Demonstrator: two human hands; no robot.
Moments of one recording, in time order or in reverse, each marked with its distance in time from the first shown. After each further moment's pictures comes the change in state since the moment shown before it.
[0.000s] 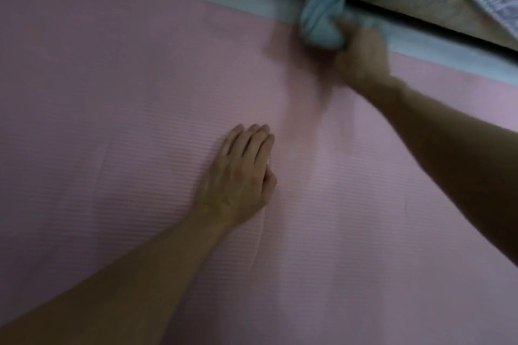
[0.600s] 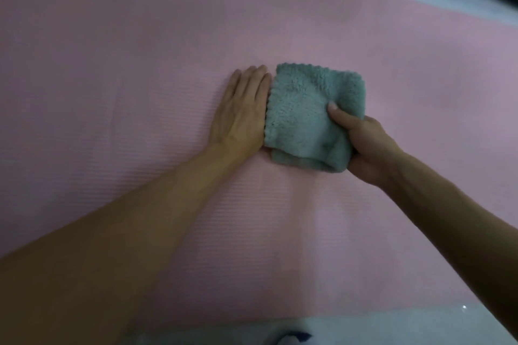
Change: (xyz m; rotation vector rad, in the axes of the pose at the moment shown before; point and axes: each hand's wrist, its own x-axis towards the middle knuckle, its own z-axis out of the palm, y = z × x) left_hand -0.012 0.006 -0.010 -0.046 -0.070 -0.001; right_hand -0.225 -0.010 -0.009 1.386 -0.281 0.883
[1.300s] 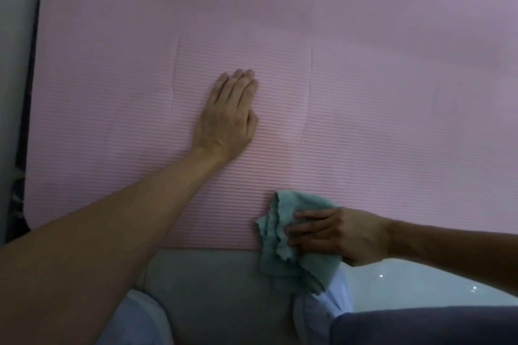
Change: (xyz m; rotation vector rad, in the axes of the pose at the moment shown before) left_hand -0.112 -0.047 -0.033 0.056 0.077 -0.017; right_hand -0.092 0.152 -0.026 -1.483 -1.351 -0.974
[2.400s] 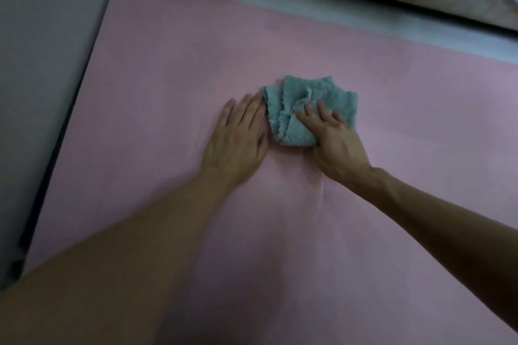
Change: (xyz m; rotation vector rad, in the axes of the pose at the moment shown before) left_hand 0.079 -0.054 0.006 0.177 -0.153 -0.067; right_hand 0.111 0.111 -0.178 -0.295 0.496 0.976
